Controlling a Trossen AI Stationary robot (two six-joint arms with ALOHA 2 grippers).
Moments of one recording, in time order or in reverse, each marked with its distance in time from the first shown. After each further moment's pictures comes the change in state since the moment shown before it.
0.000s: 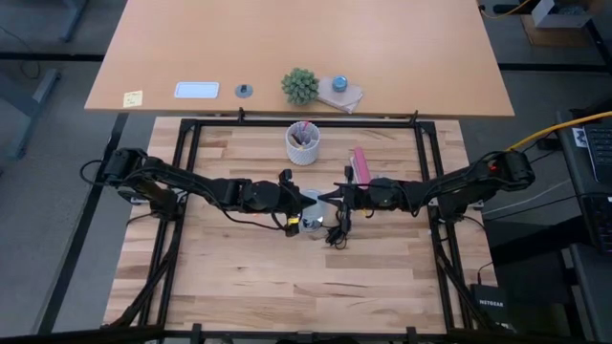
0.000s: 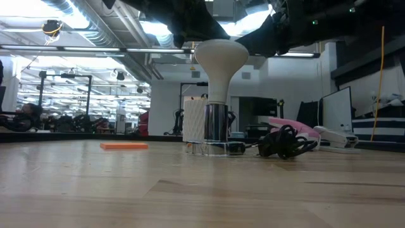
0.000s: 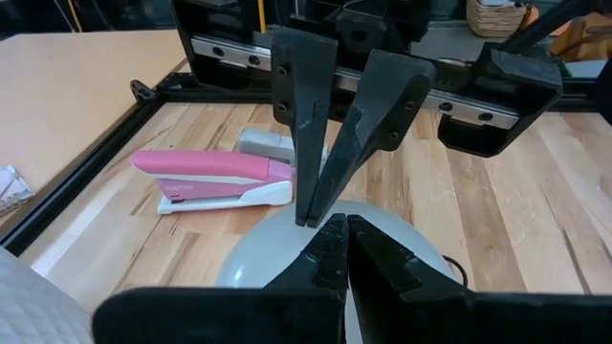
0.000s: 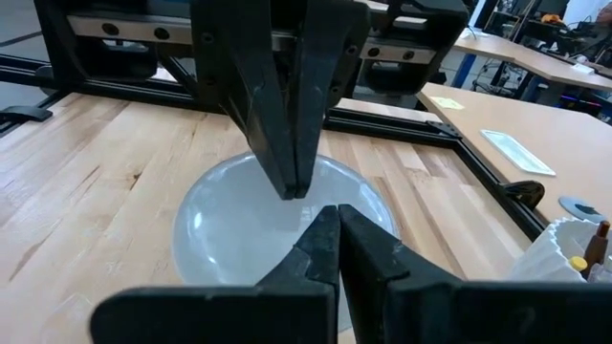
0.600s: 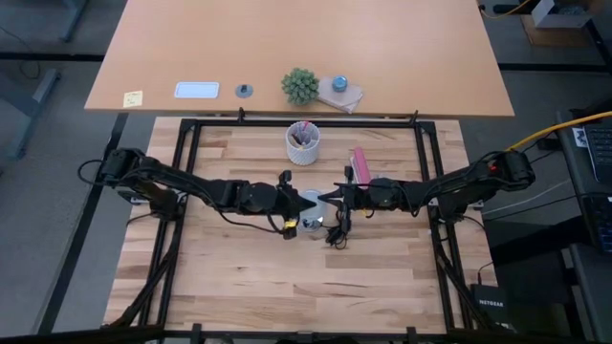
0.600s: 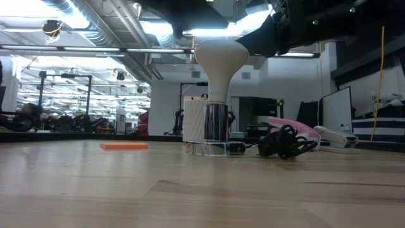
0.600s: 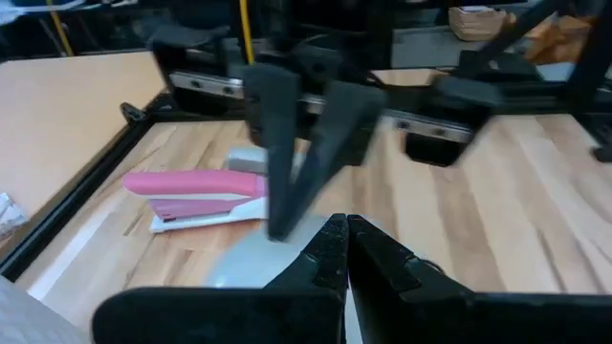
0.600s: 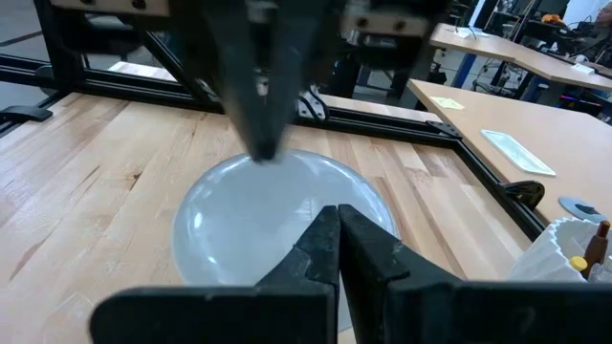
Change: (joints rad) left arm -0.042 -0.035 0.003 -0.009 -0.002 0.040; right arm 0.000 0.001 -0.001 -0.001 0.000 0.000
